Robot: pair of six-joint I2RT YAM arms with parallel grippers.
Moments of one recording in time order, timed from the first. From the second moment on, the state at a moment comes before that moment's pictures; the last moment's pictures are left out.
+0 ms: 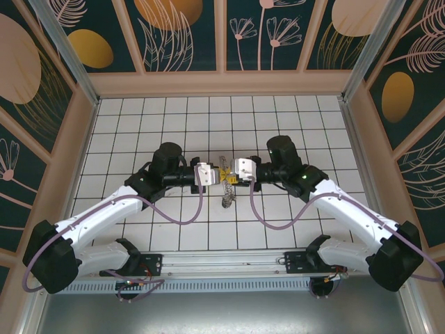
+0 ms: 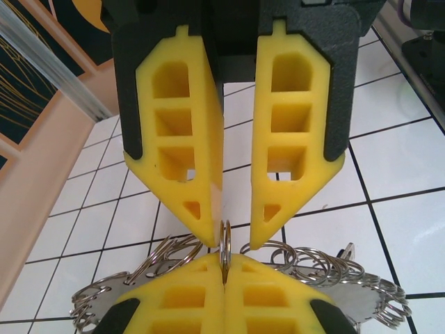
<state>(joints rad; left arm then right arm) -0.70 1.17 0.79 -0.04 0.61 0.71 0.69 1.13 0.87 -0.27 -0.65 -0.76</state>
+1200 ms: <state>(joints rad) -0.69 1.00 0.62 0.22 0.51 0.55 0.58 1.05 0.72 0.13 -0.87 -0.44</state>
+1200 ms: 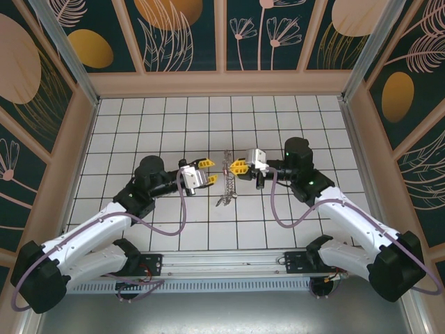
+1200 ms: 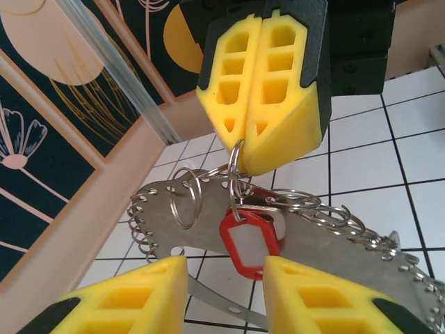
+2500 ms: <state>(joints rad) -0.69 1.06 0.64 0.18 0.54 0.62 0.64 1.10 0.53 0.60 -0.78 -0.03</state>
